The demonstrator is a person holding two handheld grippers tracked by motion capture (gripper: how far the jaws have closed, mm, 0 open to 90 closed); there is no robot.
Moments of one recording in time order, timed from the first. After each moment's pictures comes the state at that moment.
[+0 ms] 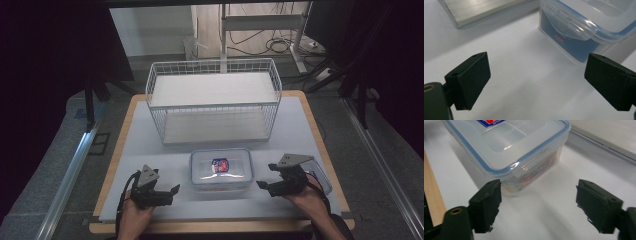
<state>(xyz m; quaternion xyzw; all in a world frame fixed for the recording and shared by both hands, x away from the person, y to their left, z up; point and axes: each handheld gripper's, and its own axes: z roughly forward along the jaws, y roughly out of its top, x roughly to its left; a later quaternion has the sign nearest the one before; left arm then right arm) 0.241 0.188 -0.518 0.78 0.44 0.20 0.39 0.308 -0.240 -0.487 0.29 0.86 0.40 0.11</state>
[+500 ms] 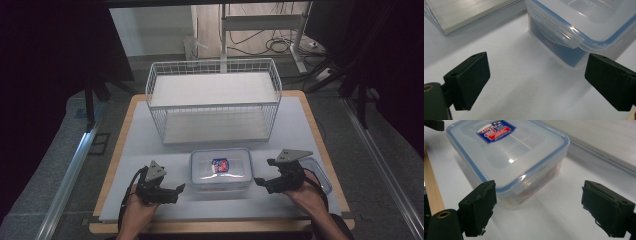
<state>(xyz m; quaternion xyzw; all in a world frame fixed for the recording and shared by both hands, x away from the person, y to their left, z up) 0.251 0.173 -0.502 0.80 0.43 0.18 0.38 0.317 -0.234 -0.479 0.29 0.86 0.42 0.10</state>
